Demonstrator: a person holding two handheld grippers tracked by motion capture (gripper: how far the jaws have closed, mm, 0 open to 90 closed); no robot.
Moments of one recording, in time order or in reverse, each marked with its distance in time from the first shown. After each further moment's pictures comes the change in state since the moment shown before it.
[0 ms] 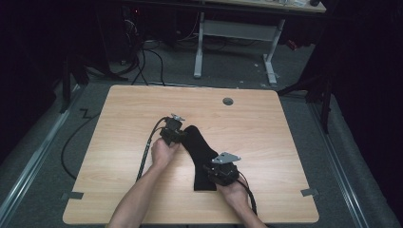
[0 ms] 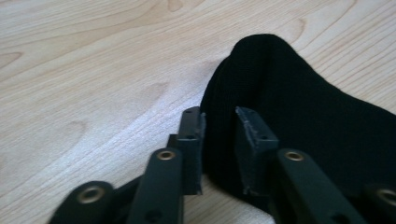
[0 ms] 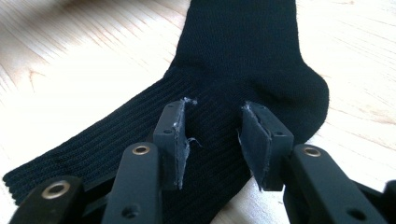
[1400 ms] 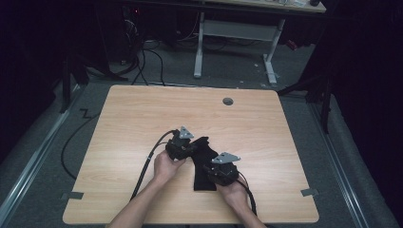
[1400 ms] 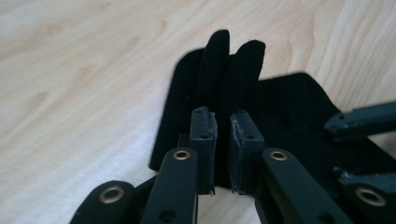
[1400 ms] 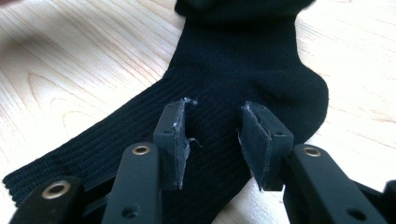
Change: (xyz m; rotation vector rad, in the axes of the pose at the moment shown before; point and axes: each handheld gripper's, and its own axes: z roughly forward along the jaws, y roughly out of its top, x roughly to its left) left arm -0.055 -0.029 -0.036 -0.079 -0.168 0.212; right arm 0.001 0.000 0.000 0.002 -0.007 0.008
